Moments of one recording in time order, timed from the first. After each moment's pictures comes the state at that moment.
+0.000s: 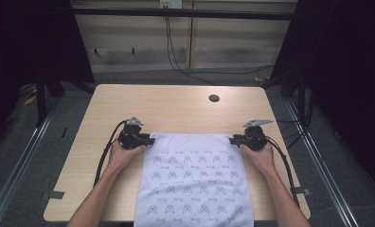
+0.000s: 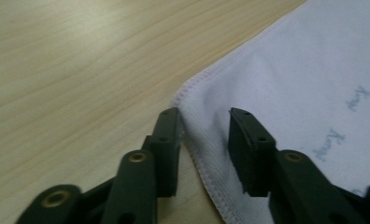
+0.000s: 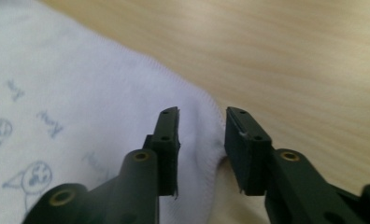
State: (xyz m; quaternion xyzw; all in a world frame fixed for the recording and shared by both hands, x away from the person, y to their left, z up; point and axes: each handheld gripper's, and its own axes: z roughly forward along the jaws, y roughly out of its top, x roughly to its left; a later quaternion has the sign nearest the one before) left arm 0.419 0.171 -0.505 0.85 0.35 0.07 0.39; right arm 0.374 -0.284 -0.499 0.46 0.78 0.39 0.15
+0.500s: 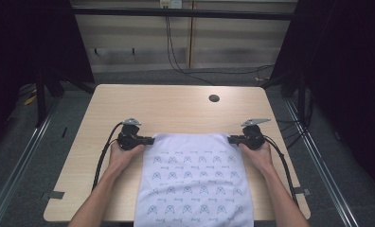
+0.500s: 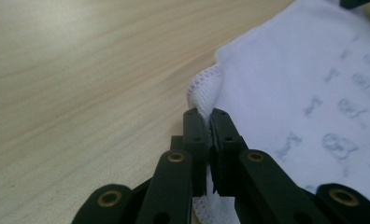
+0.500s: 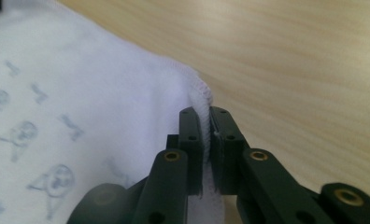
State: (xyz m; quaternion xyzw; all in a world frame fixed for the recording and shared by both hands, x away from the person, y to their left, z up) left arm 0.416 0.182 -0.495 0.82 0.37 0.01 0.44; right arm 0.378 -0.278 -0.499 0.45 0.79 0.40 0.11
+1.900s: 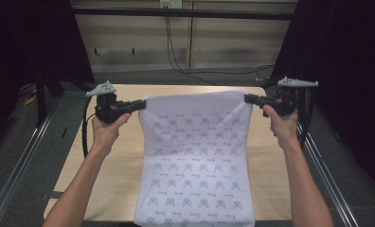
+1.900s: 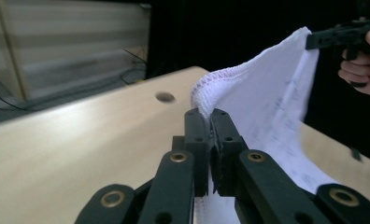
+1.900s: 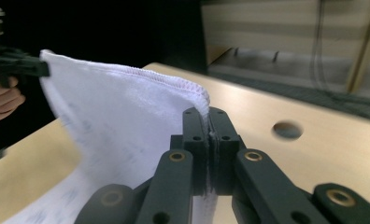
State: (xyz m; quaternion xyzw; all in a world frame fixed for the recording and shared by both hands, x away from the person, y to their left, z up) left arm 0.390 0.200 -0.366 0.75 0.30 0.08 0.58; right arm 0.369 -0.314 -0.349 0.41 0.71 0.56 0.14
